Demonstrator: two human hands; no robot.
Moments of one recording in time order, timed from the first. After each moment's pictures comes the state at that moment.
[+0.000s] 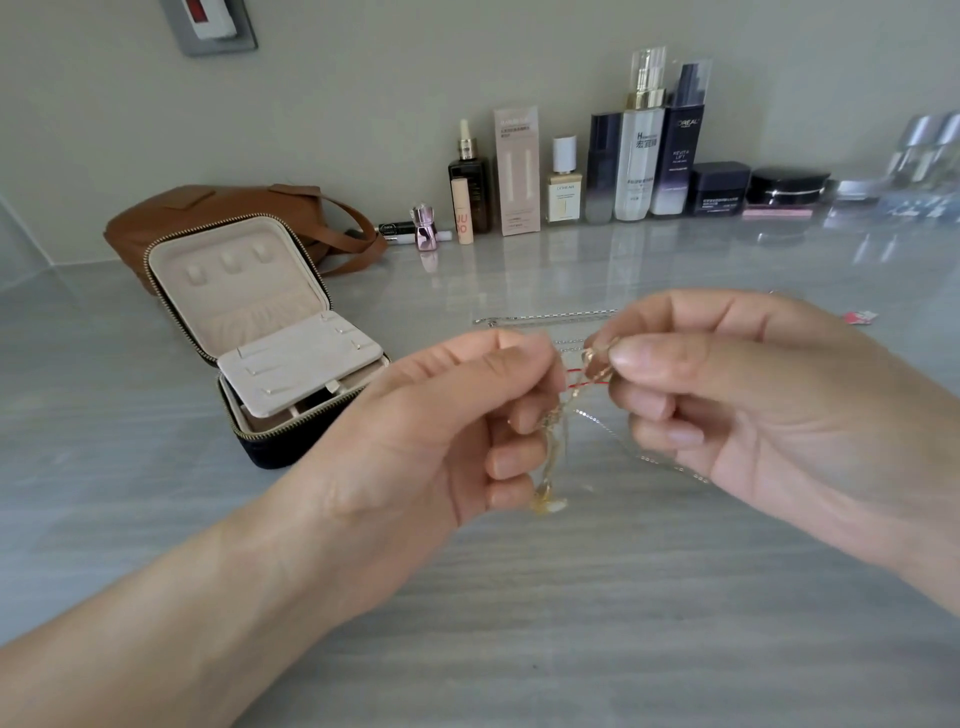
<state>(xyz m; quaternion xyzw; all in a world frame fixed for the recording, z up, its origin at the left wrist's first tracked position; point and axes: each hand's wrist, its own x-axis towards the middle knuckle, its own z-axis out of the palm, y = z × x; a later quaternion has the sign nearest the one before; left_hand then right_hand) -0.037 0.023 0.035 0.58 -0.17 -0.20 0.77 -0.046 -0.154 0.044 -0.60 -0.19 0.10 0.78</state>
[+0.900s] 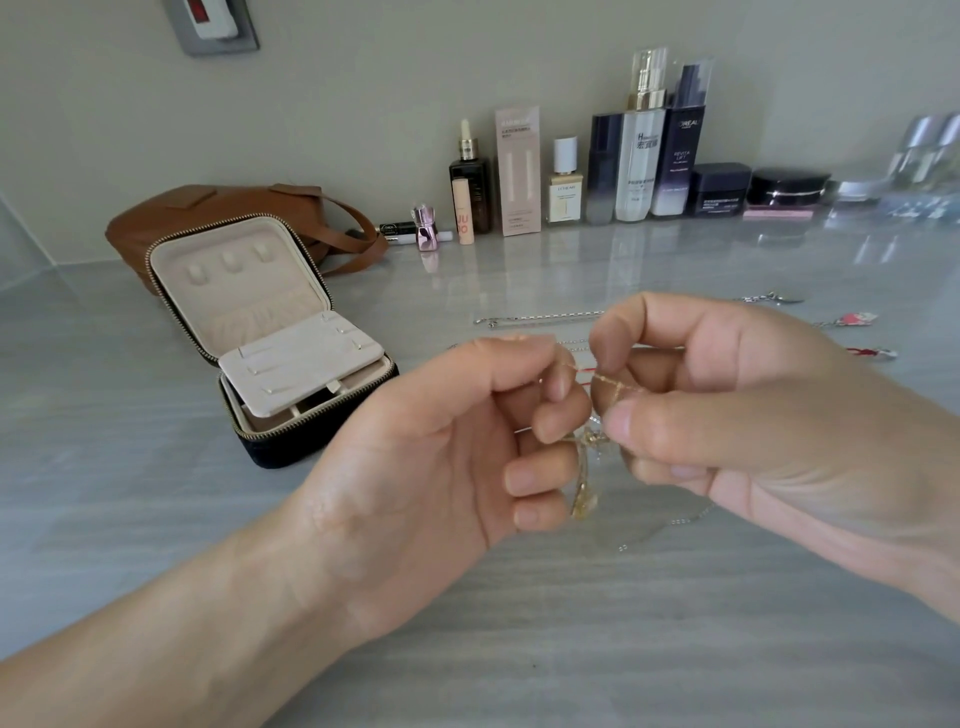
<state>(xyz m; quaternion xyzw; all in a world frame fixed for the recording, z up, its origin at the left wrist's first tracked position) -0.044 0.022 0.038 0.49 -0.20 -0.29 0.79 -0.050 -0.152 0.044 -0.63 -0.20 0.14 0.73</state>
